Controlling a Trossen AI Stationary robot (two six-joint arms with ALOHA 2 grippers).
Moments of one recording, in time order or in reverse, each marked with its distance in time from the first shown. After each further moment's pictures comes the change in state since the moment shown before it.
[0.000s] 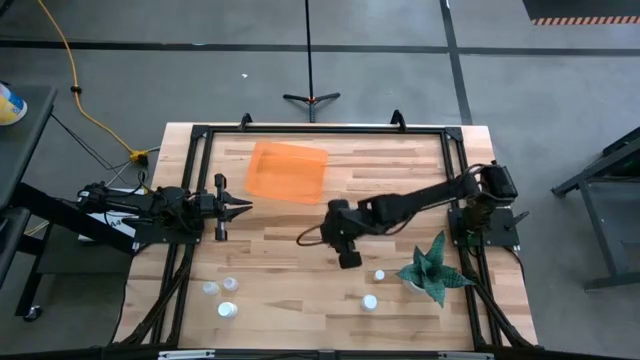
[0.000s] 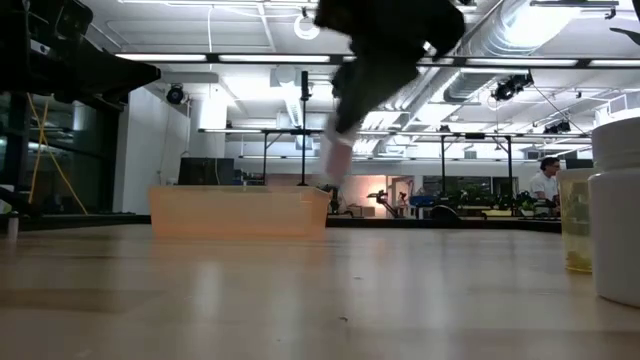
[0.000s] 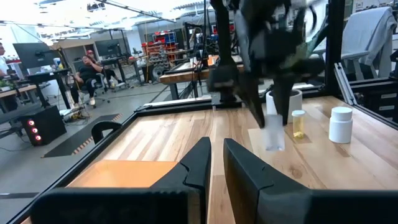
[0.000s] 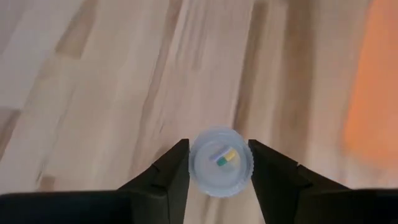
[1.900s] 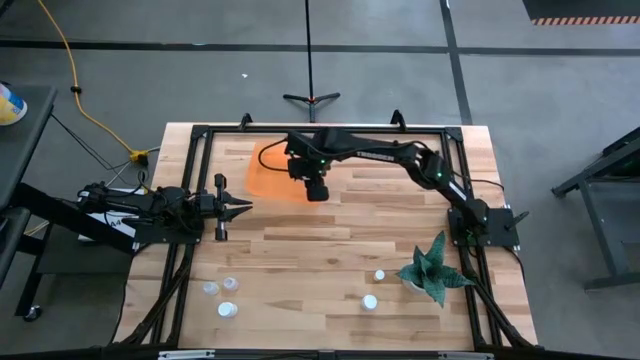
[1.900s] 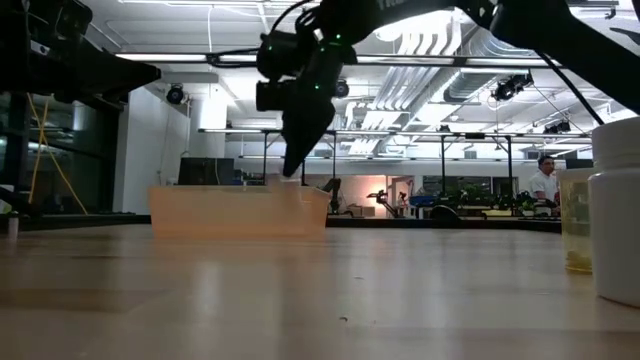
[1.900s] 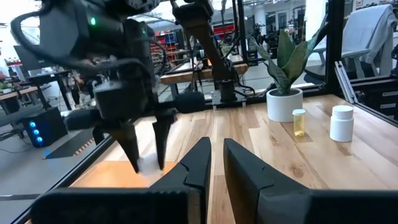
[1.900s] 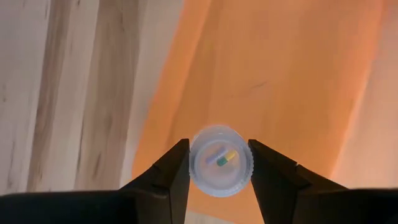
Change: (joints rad) left arm 0.000 0.000 0.000 0.000 0.000 0.011; right arm -0.416 0.560 0.864 -0.592 -0.141 -0.312
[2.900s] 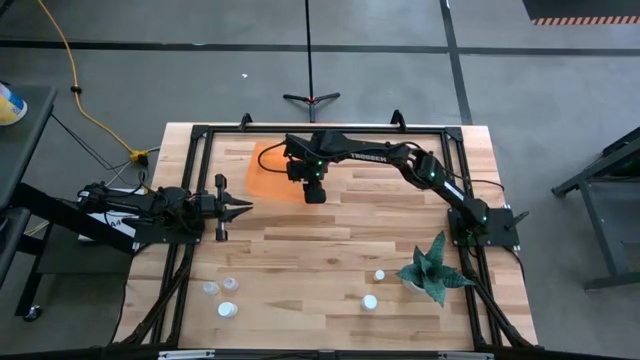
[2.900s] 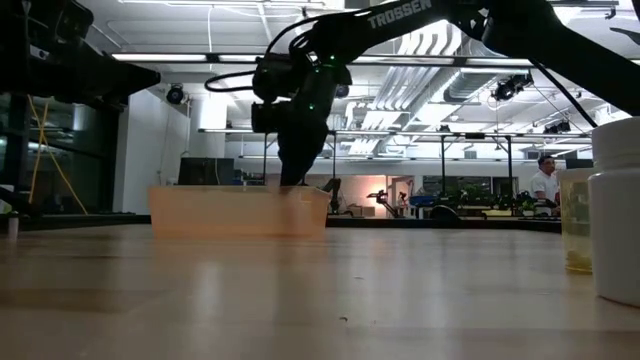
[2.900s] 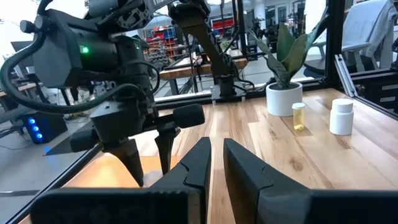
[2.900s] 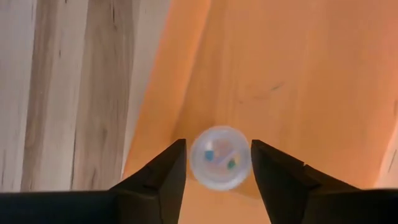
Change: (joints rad) left arm 0.000 0.000 0.000 -0.023 0.000 0.000; right arm -0.013 0.059 -0.001 0.038 -0.054 0.031
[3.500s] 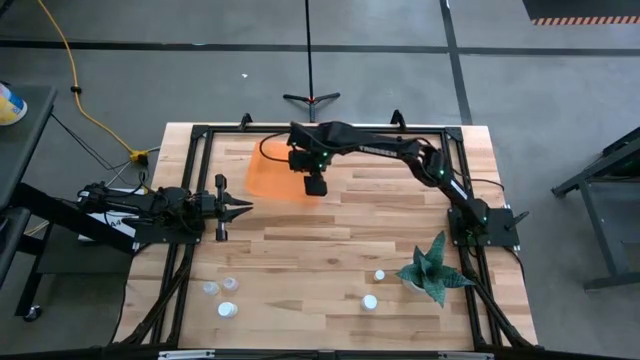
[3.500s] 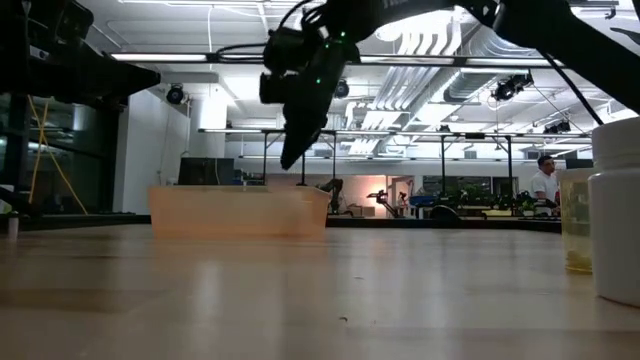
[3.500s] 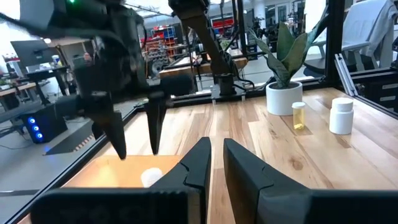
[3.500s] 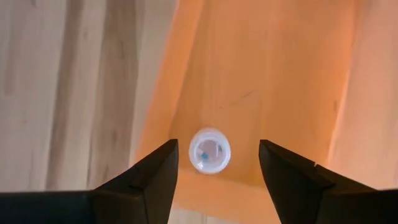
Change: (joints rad) left arm 0.000 0.000 0.000 -0.002 0.000 0.000; right arm -0.014 -0.098 0.002 -0.014 0.000 0.022
